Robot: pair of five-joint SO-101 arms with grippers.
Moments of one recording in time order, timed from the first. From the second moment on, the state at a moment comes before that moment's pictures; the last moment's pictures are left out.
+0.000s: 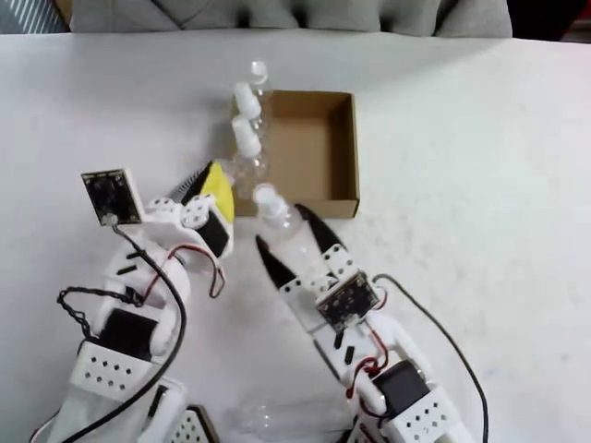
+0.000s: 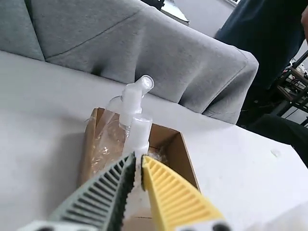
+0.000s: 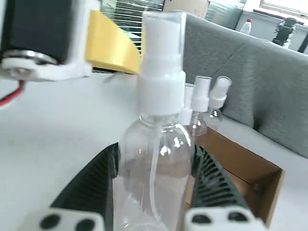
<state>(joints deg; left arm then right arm) 11.5 -68.3 70.7 20.7 28.3 -35.3 -99.6 96.5 15.4 14.2</state>
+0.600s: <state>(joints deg) 28.1 -94.5 84.0 31.9 13.1 -21.5 -99.6 95.4 12.7 0.0</state>
